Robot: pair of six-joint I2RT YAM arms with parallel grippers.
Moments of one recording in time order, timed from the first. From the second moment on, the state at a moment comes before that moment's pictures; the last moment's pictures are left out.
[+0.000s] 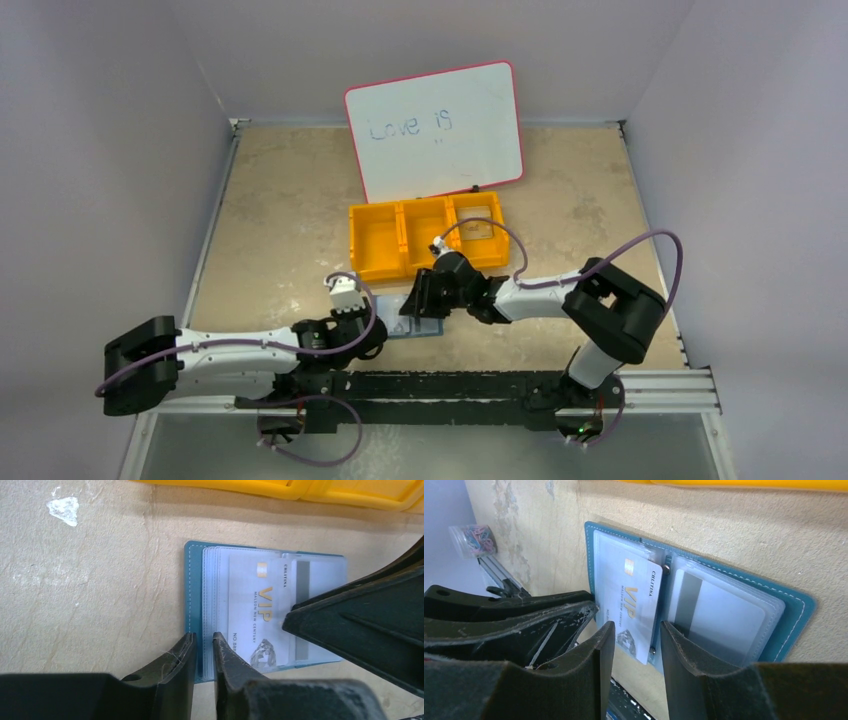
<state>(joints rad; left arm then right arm) -1.23 1.00 0.32 -0.26 -0.71 -1.23 0.96 1.63 0.67 0.23 -0.13 1.01</state>
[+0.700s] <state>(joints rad) -1.23 1.14 0.34 -0.17 -0.74 -1.26 0.91 1.63 0.53 0.42 -0.23 1.10</state>
